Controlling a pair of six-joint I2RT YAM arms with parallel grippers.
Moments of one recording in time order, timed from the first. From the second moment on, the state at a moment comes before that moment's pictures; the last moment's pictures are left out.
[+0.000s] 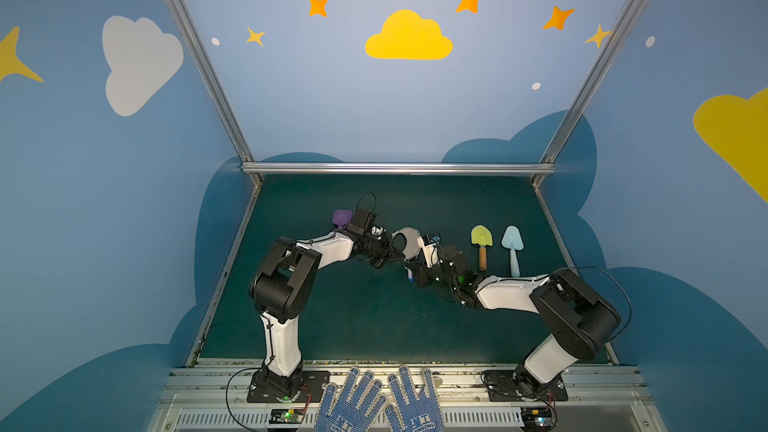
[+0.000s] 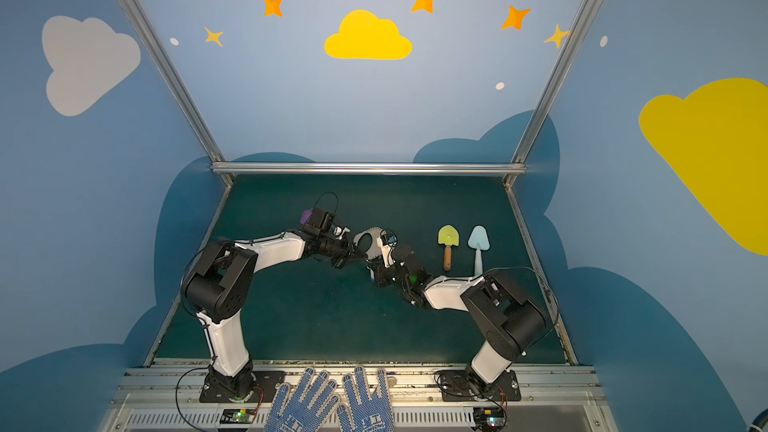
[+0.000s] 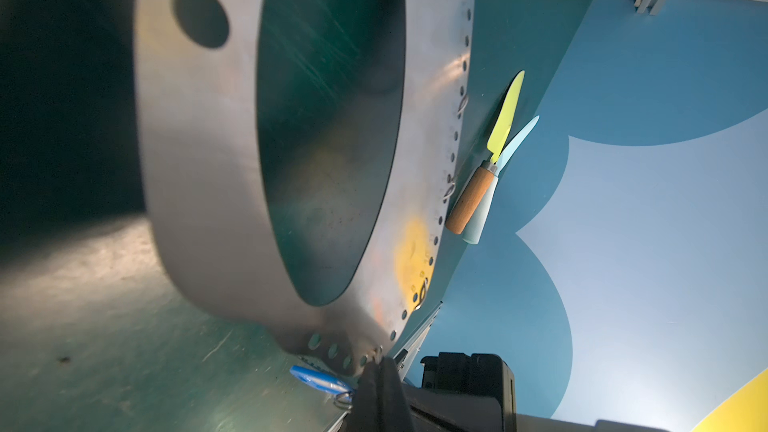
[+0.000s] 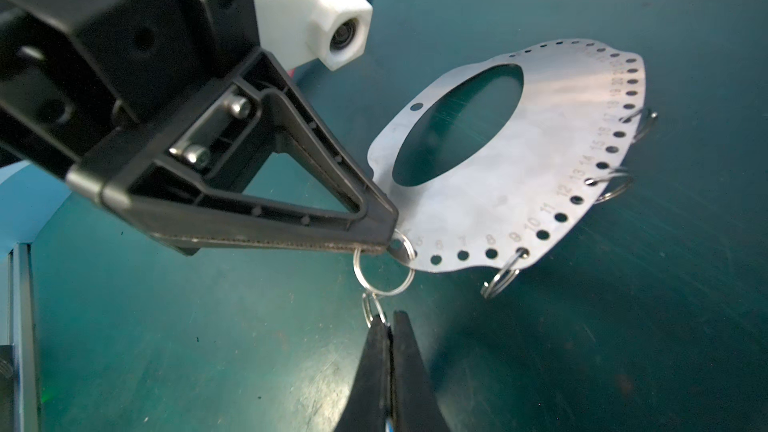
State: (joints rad) left arm -0.44 1.91 1.13 -0.13 0.77 -1.11; right arm 0.74 1.63 0.62 0.46 -0.14 0.39
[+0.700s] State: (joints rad) left arm -0.45 1.91 1.13 -0.13 0.78 -1.10; right arm 0.72 1.60 0.64 0.47 -0.10 0.39
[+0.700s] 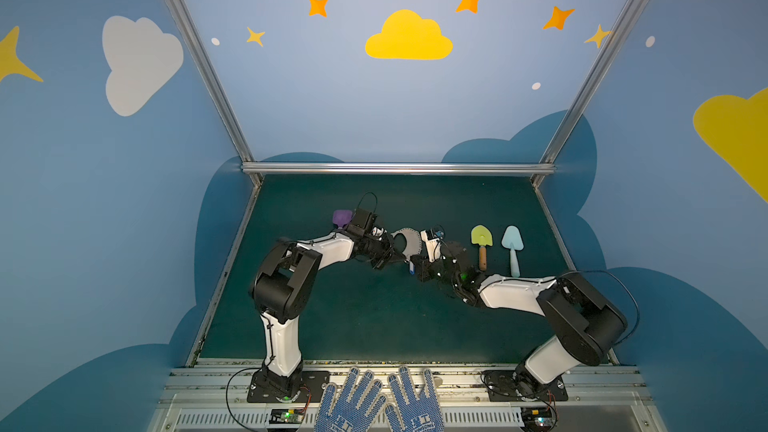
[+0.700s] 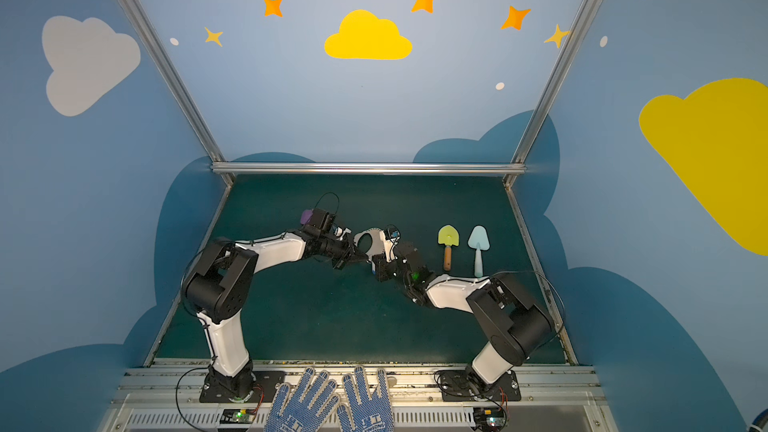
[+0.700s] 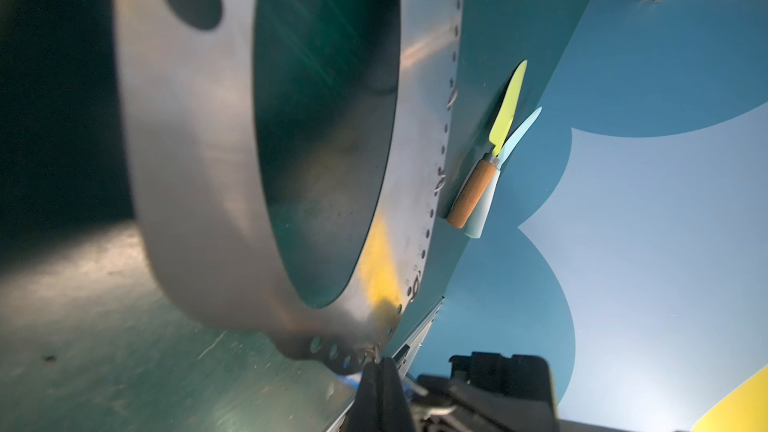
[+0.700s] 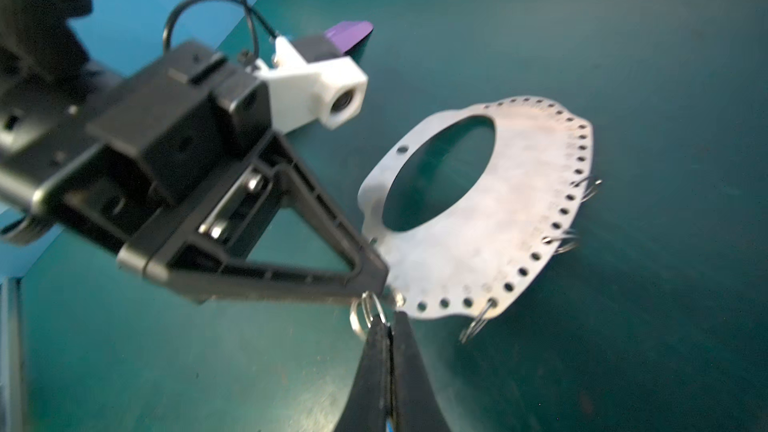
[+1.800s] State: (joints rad) left arm -0.45 1.93 1.13 -0.18 0.79 -1.09; right arm 0.74 1.63 0.61 0.48 -0.18 0.41
